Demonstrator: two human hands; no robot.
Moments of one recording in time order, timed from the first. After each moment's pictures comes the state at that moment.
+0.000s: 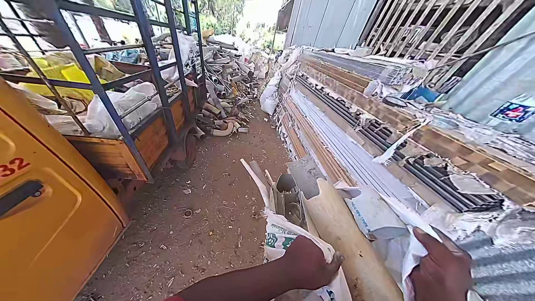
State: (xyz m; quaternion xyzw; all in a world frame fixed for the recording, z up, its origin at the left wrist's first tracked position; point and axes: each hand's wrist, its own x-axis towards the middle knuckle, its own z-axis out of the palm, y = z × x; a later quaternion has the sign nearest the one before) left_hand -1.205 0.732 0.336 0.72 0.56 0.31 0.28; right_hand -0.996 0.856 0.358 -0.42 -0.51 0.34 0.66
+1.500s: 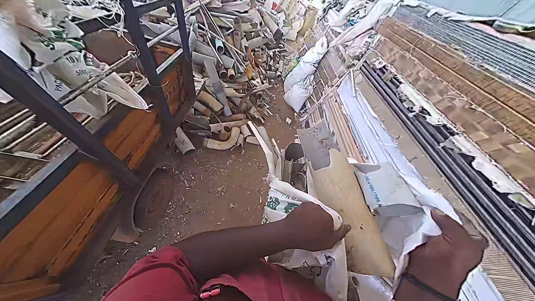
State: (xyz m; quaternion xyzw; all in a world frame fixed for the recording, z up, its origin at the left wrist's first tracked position) left_hand -1.988 1.627 0.352 0.72 0.54 0.34 0.27; right_hand -1.775 1.765 0.364 -0.42 -0.55 0.34 0.64
